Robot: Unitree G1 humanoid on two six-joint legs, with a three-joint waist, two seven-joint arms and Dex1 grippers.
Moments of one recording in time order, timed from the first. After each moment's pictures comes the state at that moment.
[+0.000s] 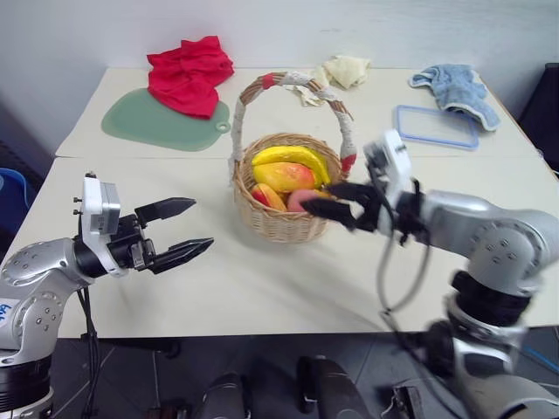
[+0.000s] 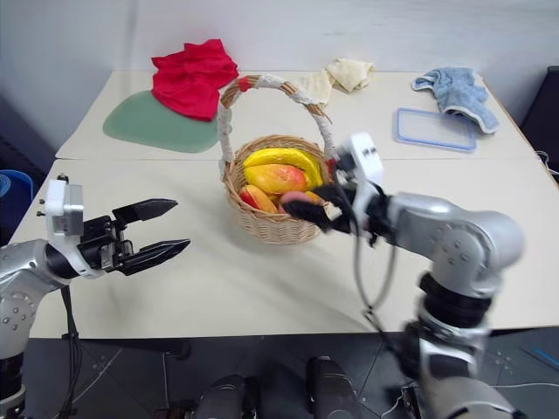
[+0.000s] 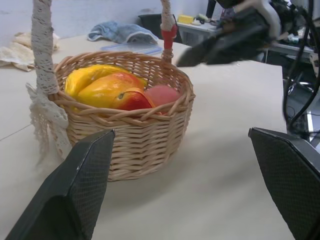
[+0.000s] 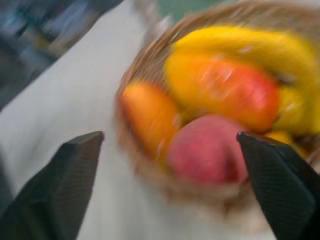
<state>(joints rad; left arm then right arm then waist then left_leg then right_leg) -0.19 0.76 0.37 -0.32 -0.78 0.54 -0.97 -0.63 -0.49 -0.29 -0.46 0.76 1.43 0.66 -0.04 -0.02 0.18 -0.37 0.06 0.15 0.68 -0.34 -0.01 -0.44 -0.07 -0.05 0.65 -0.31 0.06</state>
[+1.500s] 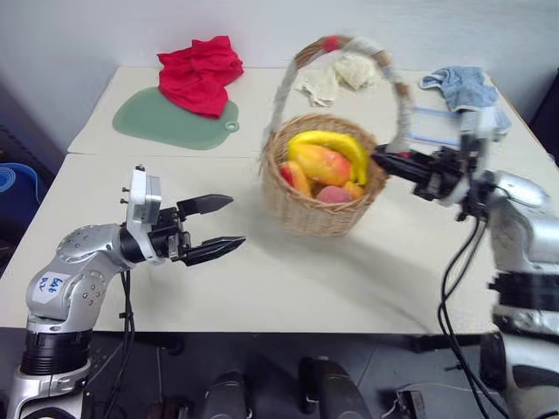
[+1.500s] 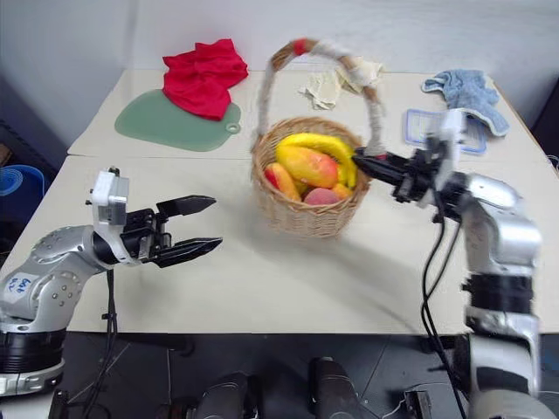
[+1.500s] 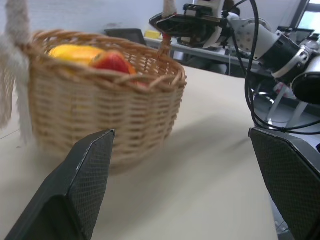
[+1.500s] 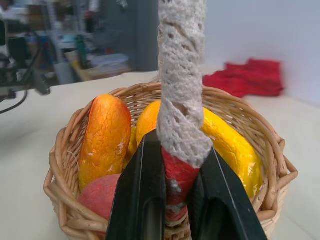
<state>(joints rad) -0.35 0.66 0.17 -0.22 -0.75 0.52 -1.03 -0.55 -0.67 -0.36 -0.05 0.57 0.46 1.03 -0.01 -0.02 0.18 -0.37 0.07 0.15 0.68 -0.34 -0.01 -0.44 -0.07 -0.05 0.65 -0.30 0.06</state>
